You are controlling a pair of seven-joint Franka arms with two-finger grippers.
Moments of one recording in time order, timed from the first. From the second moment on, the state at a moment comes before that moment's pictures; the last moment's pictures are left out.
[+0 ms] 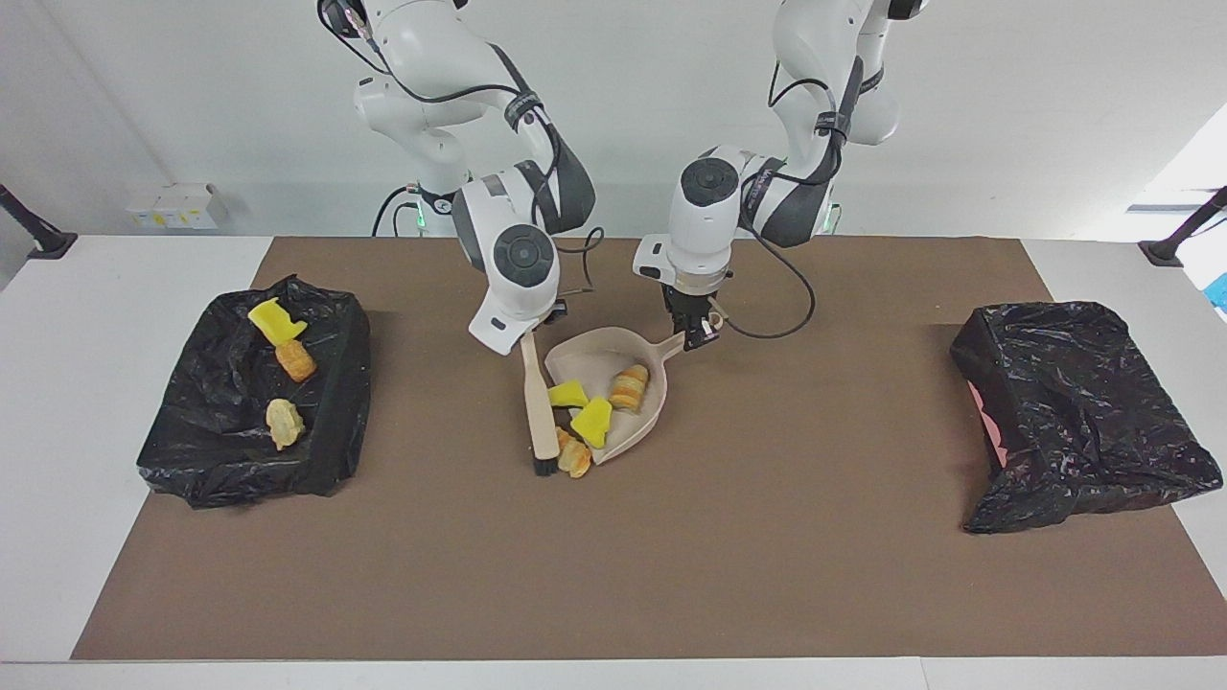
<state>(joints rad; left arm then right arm) -0.64 0.17 -0.04 -2.03 0.00 2.17 0.50 0.26 0.25 0.23 -1.85 0.00 1.61 0.28</state>
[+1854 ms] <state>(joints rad) -0.58 0.17 -0.03 -2.06 -0.08 2.27 0.71 0.20 0.31 0.24 -1.79 -0.15 1.69 0.14</state>
